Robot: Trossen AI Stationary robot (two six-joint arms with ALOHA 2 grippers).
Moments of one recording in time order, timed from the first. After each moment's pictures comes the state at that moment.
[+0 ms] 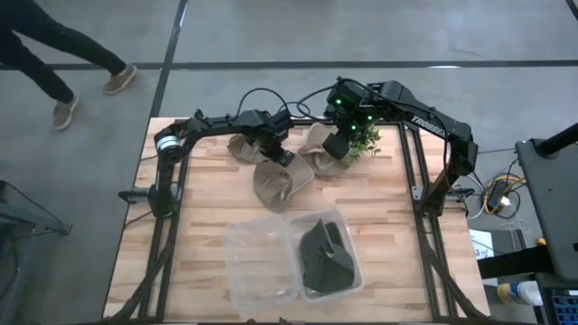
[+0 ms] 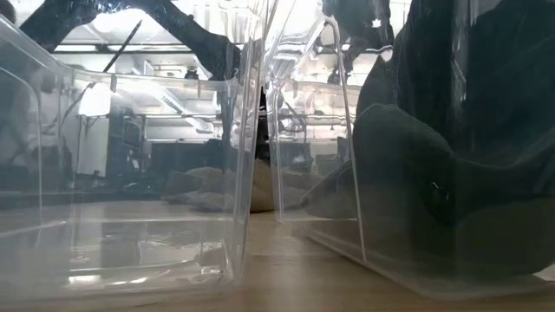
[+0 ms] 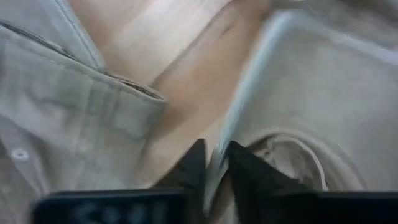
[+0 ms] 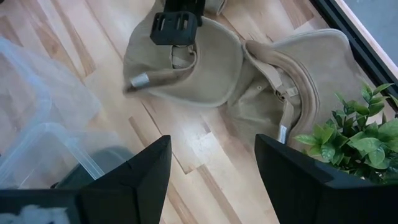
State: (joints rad) left arm 0.51 1.98 1.53 -0.84 0.15 -0.39; right arm -0.38 1.69 1.95 -1.39 -0.13 0.27
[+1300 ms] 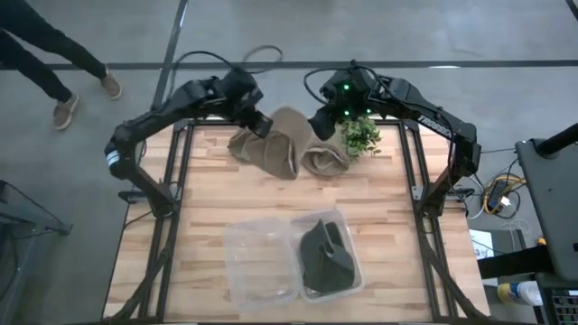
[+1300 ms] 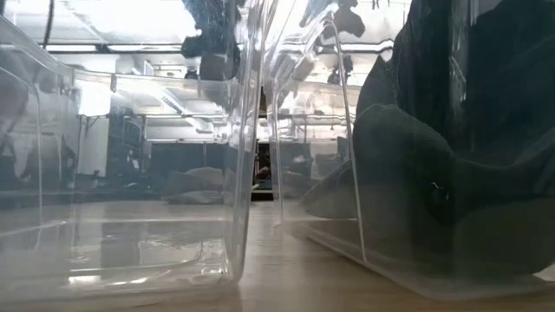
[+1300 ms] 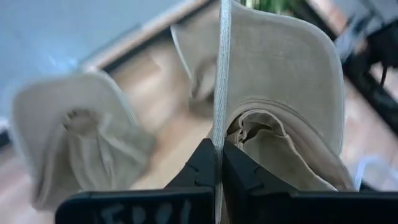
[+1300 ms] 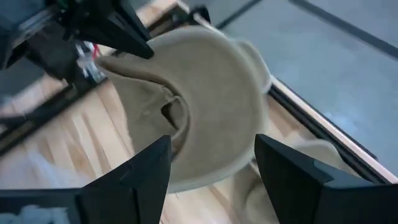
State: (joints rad) left arm 0.50 1.53 1.77 -1.06 0.07 -0.40; right arm -0.39 1.67 1.97 -1.03 -0.02 0.35
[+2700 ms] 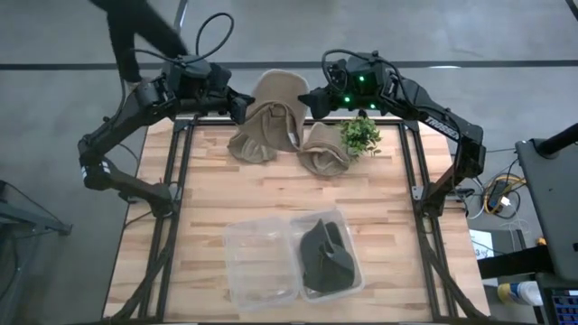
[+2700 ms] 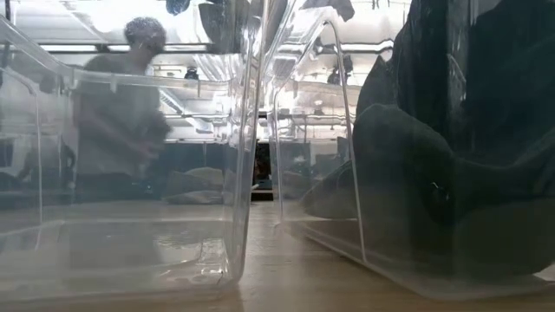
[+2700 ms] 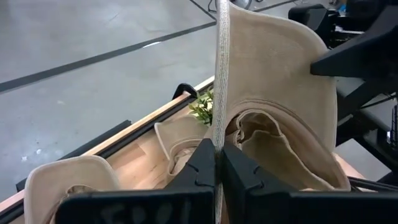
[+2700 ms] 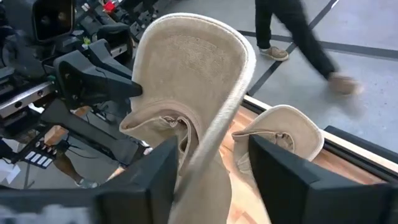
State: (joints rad) left arm 0.47 1.30 1.76 -0.87 -0.02 -0.42; right arm -0.38 1.63 1.96 -0.72 0.00 0.63
